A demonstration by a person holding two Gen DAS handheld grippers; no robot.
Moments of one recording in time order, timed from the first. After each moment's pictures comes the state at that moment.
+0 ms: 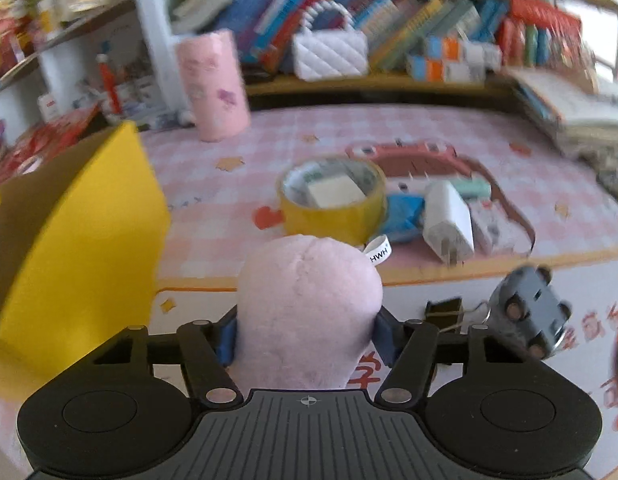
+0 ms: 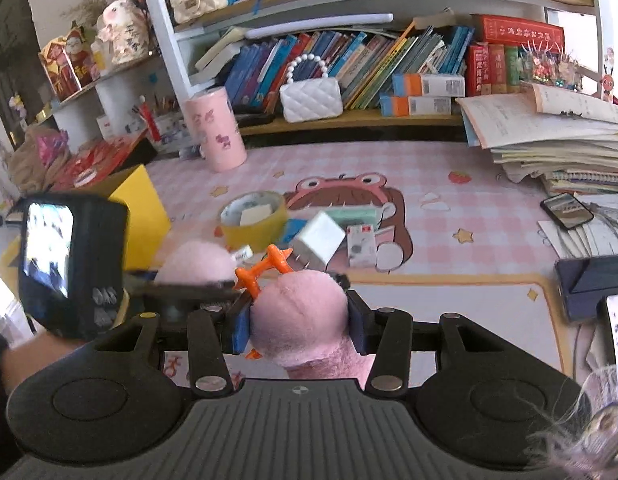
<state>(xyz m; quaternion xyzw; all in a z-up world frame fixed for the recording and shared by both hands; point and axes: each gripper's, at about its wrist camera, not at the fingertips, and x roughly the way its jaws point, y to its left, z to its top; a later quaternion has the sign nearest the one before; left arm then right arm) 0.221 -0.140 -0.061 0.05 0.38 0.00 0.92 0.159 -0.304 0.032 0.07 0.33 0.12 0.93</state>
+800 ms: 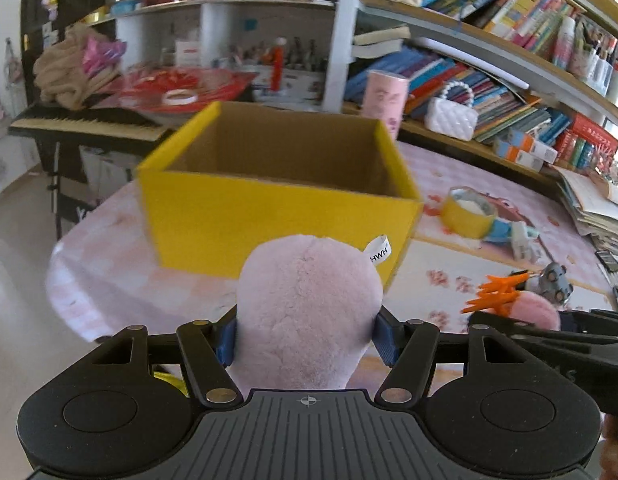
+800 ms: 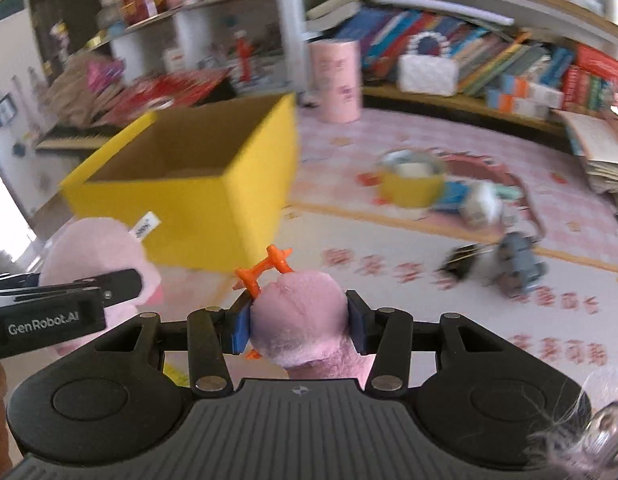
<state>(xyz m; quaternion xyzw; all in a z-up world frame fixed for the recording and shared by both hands) 0.051 0.066 -0.010 -0.08 0.35 0.06 0.93 0.102 -0.107 0.030 0.00 0.37 0.17 0.91</state>
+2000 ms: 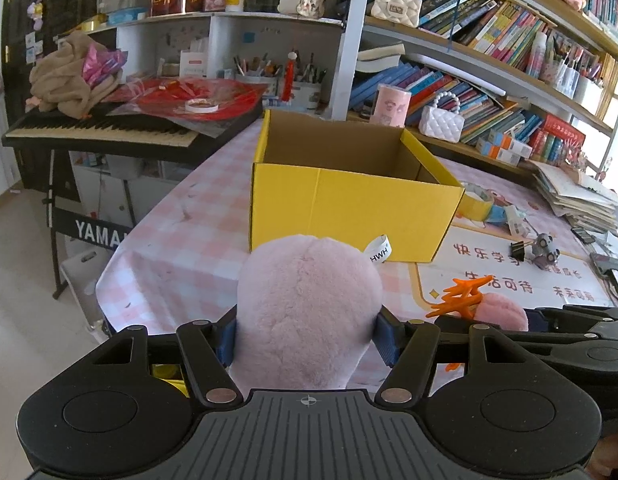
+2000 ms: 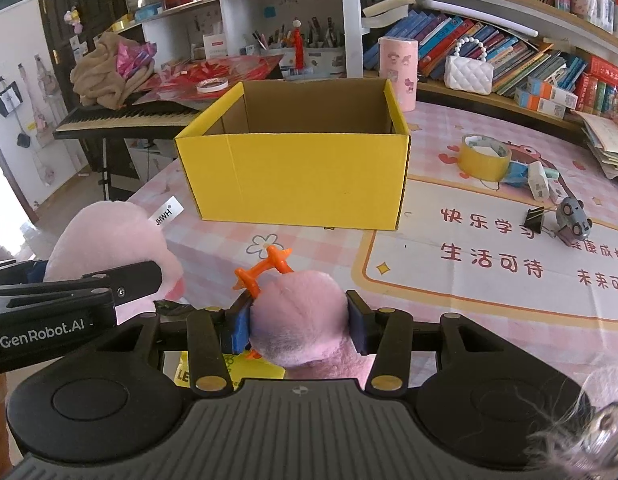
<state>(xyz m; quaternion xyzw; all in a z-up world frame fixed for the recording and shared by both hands) -0.022 0.168 -0.003 -0.07 0.33 0.00 0.94 0.012 0.023 0.035 -0.01 0.37 0.15 0.92</state>
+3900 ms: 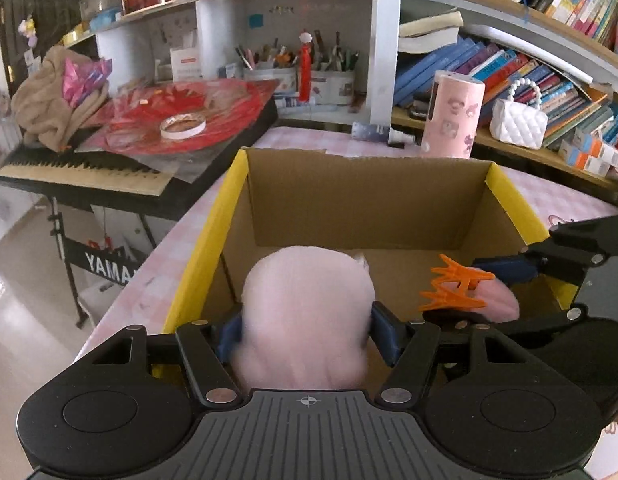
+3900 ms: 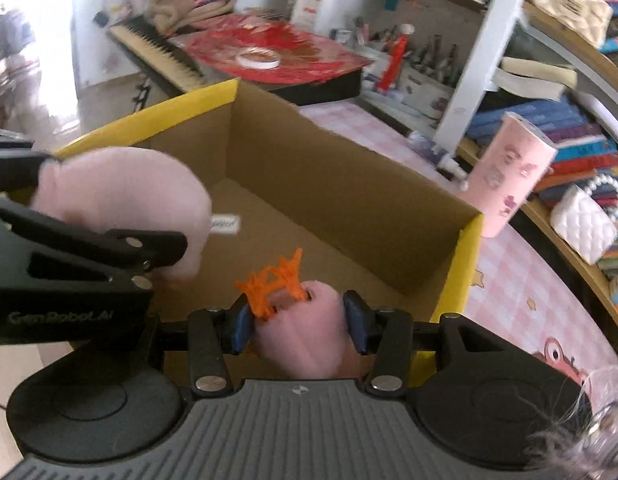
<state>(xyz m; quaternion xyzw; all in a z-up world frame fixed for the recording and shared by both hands) 0.213 0.144 -0.016 -0.02 0.37 0.07 0.93 0.280 0.056 0.017 -0.23 0.34 0.30 0.86</state>
